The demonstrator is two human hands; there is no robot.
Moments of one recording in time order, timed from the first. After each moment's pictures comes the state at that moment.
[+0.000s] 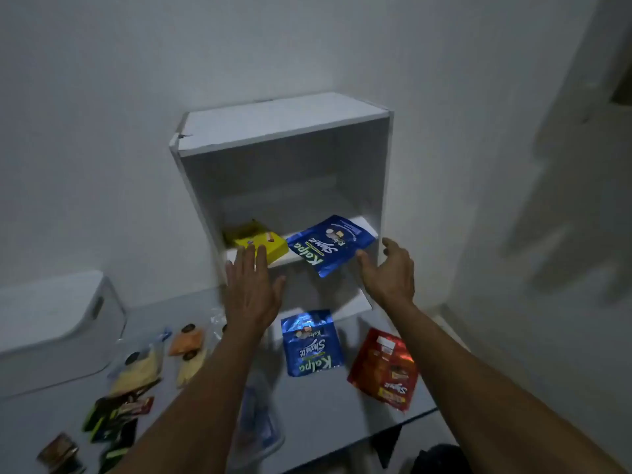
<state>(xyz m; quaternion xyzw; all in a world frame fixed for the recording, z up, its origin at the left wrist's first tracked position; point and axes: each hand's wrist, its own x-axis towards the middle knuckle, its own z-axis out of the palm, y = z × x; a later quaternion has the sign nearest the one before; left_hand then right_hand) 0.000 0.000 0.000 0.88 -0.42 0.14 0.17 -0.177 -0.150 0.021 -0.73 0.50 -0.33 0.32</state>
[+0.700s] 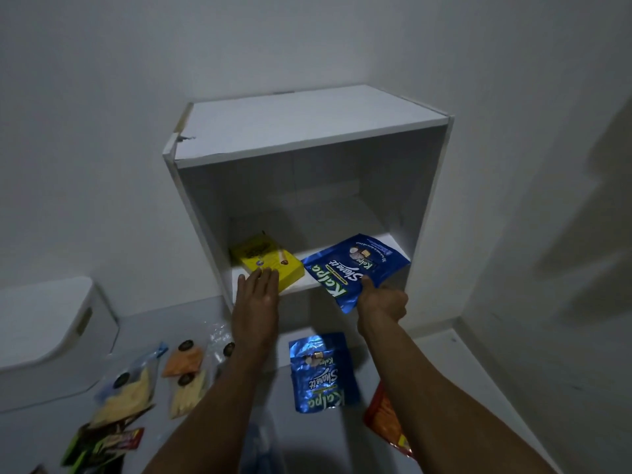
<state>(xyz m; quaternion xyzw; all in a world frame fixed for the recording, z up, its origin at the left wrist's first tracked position) 0.081 -0.043 -0.051 0.85 -0.46 0.22 0.14 -0.066 -0.183 -0.014 -0.41 0.61 -0.37 0.57</state>
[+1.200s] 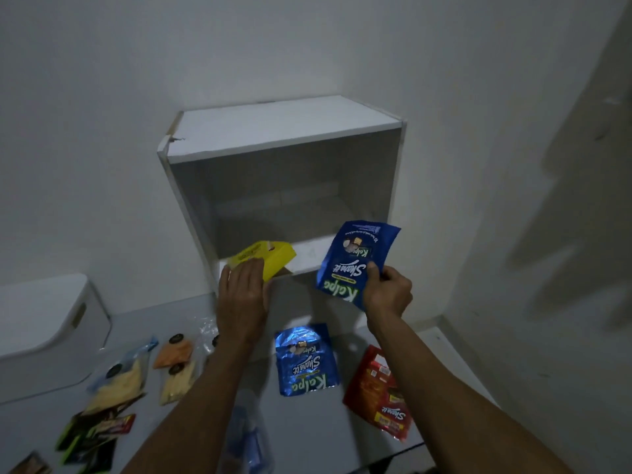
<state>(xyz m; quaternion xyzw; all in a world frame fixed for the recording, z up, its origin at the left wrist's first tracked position) 0.037 -0.018 -0.030 0.79 -0.47 0.29 0.26 -0.141 -0.170 0.006 -0.50 0.54 -0.46 0.49</state>
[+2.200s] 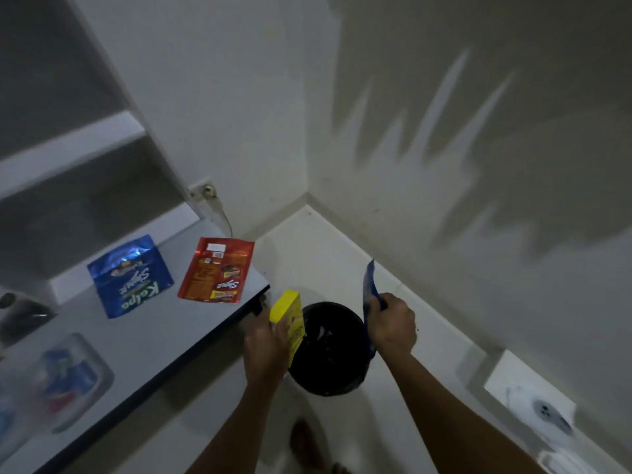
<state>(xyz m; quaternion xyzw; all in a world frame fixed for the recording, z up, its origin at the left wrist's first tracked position) -0.377 -0.029 -0.217 0.80 -0.43 -0.22 0.34 -0.575 -0.112 -0.182 -0.50 0.78 -0.22 0.32</state>
